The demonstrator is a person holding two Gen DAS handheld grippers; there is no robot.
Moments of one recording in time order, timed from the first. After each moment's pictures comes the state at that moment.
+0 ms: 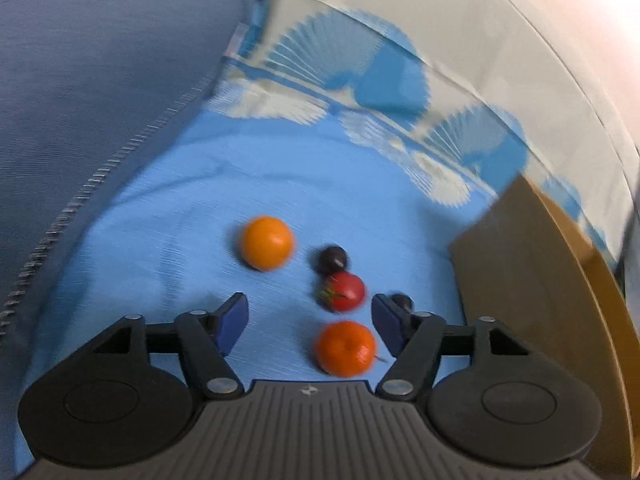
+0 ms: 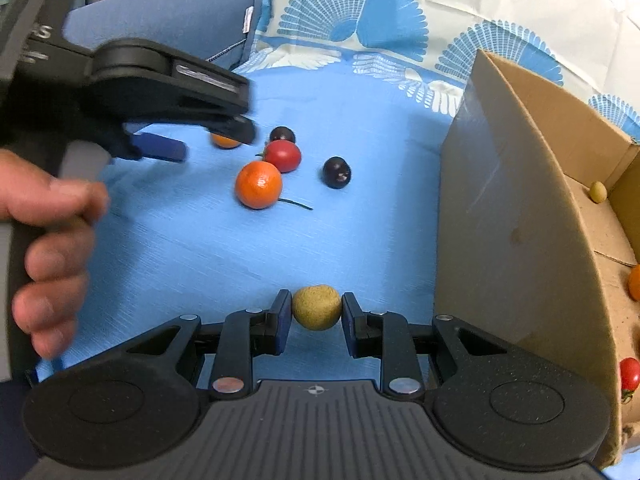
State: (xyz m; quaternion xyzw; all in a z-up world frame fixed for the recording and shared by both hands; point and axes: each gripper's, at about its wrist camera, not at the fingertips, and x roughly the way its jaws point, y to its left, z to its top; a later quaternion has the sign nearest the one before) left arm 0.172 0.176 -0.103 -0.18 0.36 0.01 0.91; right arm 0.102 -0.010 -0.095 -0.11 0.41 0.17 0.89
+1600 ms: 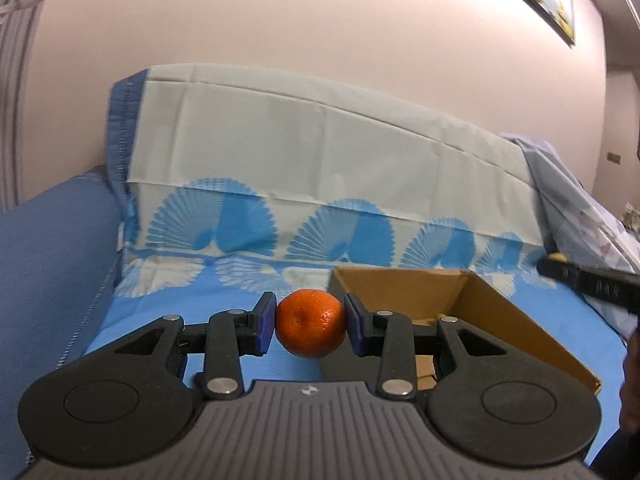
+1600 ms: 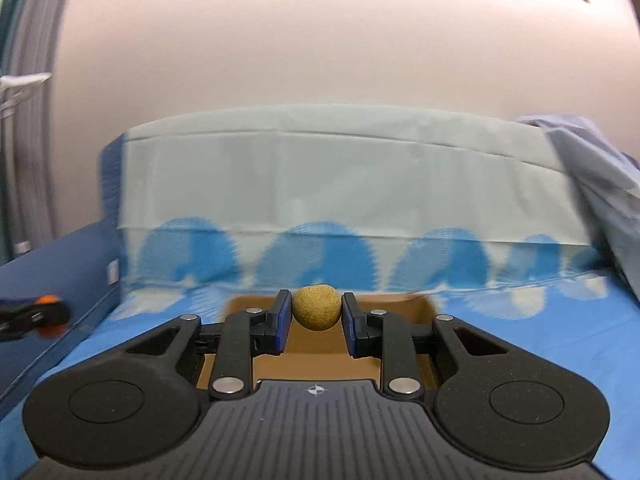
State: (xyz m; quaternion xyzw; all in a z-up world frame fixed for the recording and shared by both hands) left arm 0.083 0.048 0.024 -0.05 0.17 -0.07 0.98; right arm 0.090 -0.231 0.050 0.01 0.14 0.04 0.99
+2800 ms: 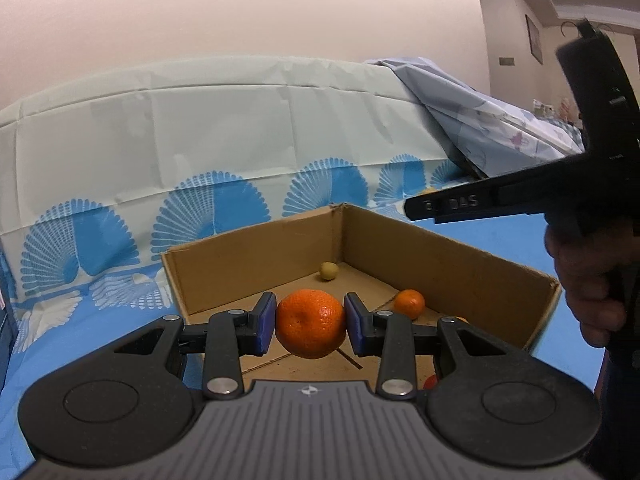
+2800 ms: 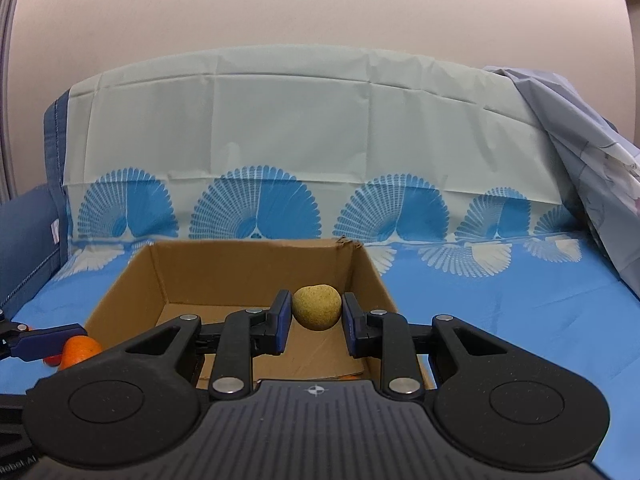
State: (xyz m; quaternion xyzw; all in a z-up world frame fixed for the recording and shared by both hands) left arm 0.097 -0.090 -0.044 0.10 0.16 -0.22 0.96; right arm 0.129 -0.271 0.004 -0.01 0.21 0.00 0.98
